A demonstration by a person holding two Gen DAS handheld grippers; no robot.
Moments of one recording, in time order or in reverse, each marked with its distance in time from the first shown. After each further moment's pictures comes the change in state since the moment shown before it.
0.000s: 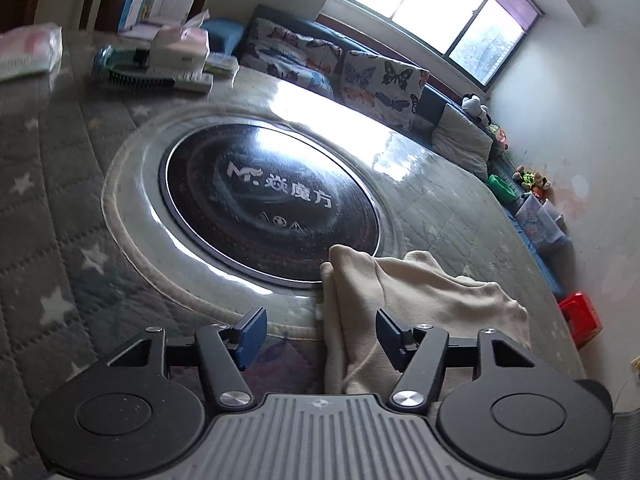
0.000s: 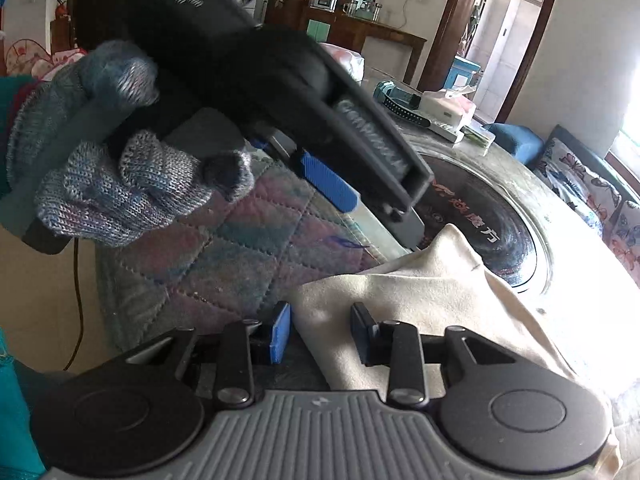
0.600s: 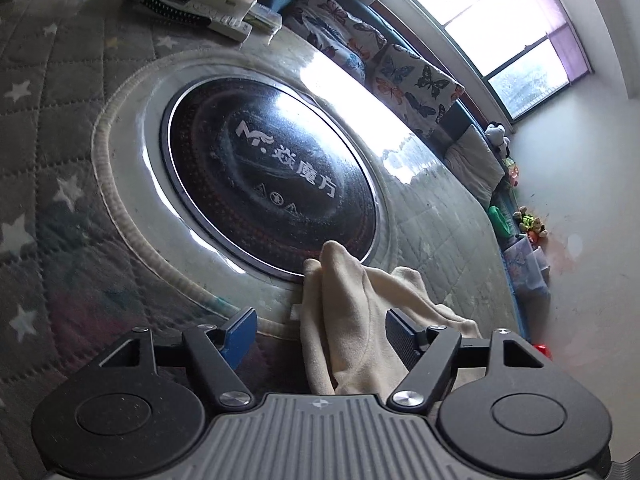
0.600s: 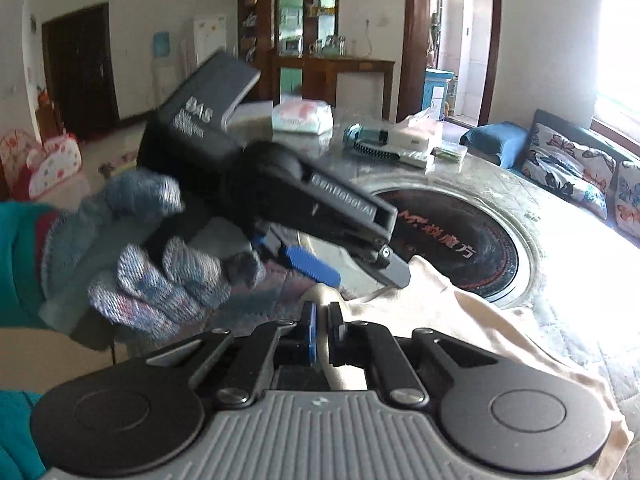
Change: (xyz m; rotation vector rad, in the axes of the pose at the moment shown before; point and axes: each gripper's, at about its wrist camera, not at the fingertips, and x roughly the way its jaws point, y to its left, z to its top) left arm 0.018 0.007 0.010 -0.282 0.073 -0.059; right arm -0.054 -0.044 0.002 0.213 -0.150 0.067
